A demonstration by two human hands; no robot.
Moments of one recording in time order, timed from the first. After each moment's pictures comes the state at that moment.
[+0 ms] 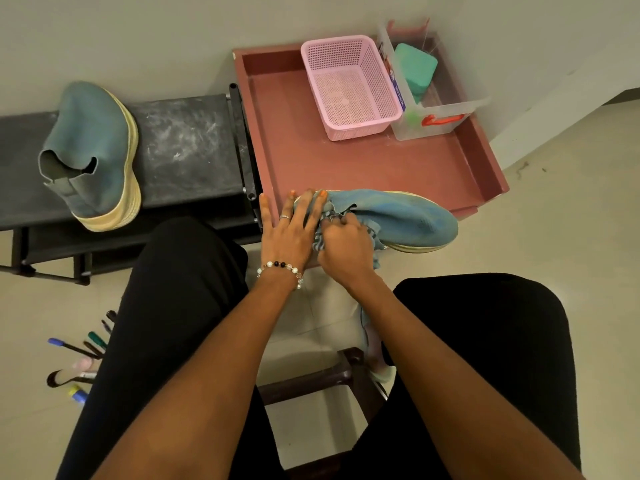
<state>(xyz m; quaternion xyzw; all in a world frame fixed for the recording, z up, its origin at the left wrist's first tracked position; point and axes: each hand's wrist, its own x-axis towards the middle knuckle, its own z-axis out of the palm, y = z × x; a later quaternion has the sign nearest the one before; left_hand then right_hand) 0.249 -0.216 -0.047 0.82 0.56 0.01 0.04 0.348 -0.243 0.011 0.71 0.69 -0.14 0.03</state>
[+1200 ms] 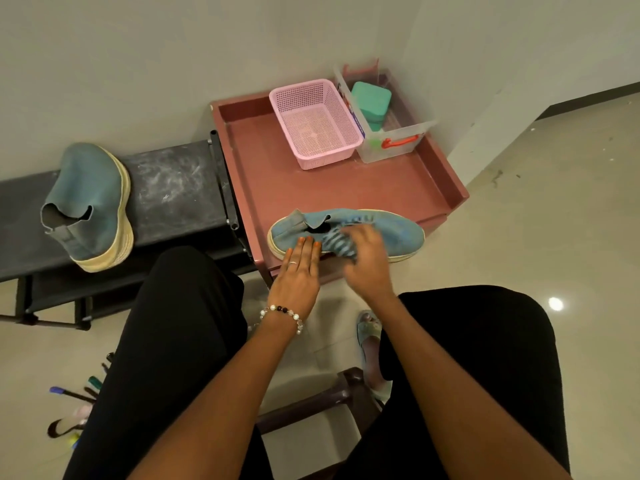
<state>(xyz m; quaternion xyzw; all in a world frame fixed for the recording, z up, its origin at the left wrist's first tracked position) 0.276 -0.260 -0.047 0.88 0.47 -0.01 0.00 0.421 -0.268 -0.016 0.71 0.59 -0.19 -0.31</state>
